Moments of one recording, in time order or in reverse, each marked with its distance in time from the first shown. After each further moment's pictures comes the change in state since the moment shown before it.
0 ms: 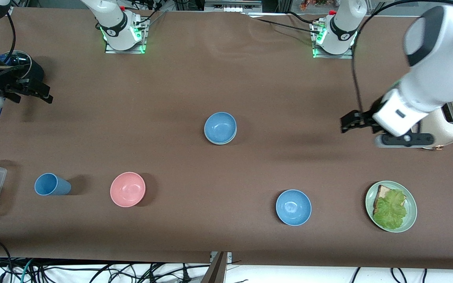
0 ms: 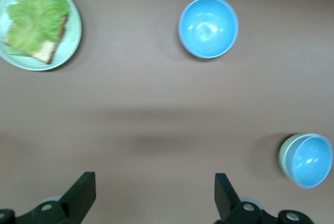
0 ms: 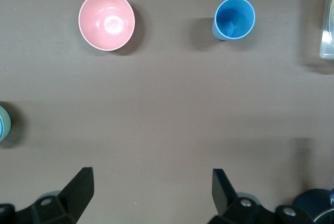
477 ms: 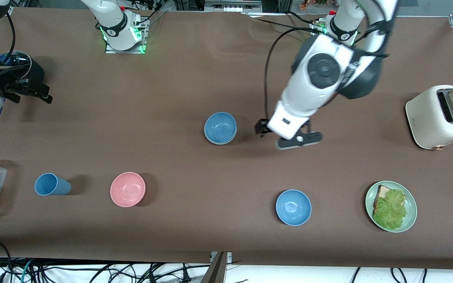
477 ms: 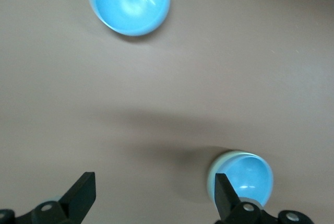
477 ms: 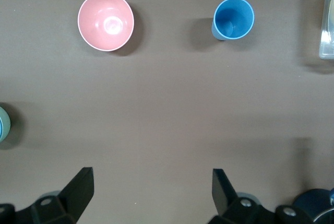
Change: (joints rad) left arm -0.310 0.149 0.016 -0.002 -0.018 0.217 -0.415; right arm 0.000 0.000 -0.004 0.000 0.000 0.001 0.000
